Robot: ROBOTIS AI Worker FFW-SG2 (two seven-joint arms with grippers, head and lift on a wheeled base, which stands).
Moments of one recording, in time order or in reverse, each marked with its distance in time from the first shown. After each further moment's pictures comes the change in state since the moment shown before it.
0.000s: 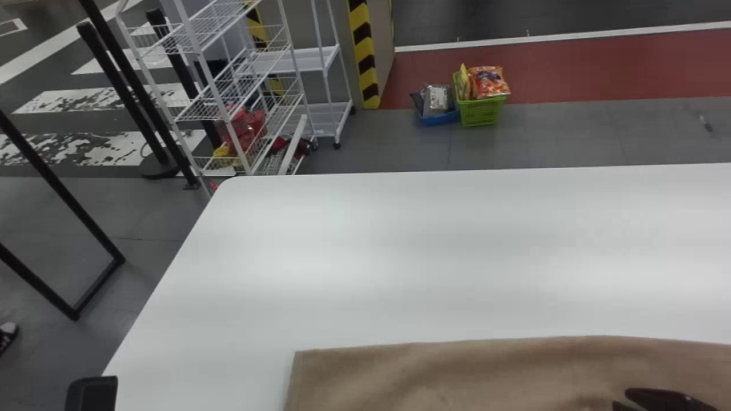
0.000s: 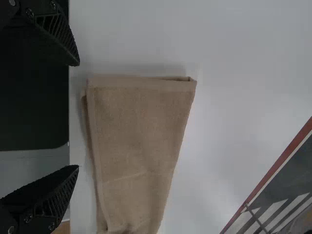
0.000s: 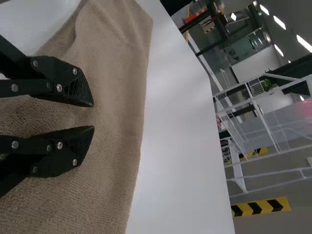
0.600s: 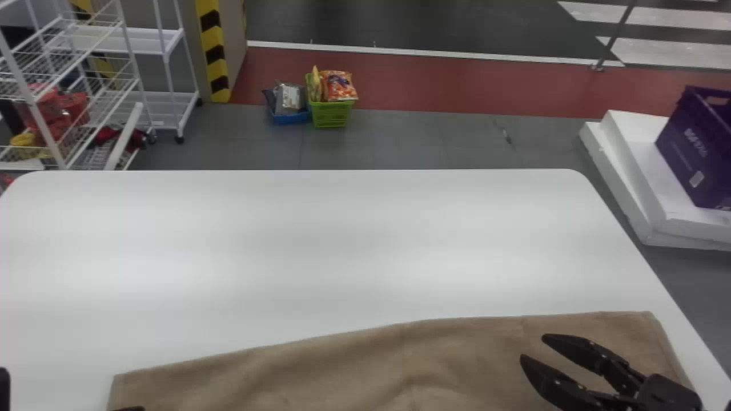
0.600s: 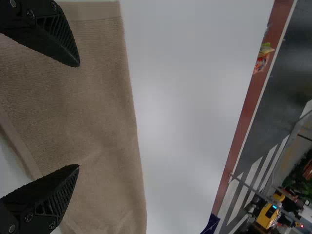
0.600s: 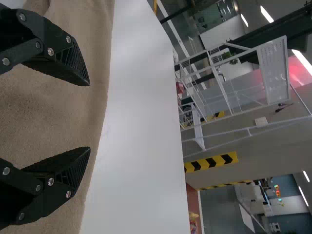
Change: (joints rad) left arm 0.002 0.000 -0.433 0.104 -0.315 -0.522 0.118; right arm 0.006 0.007 -0.249 -0.018 -0.132 -0.053 0.002
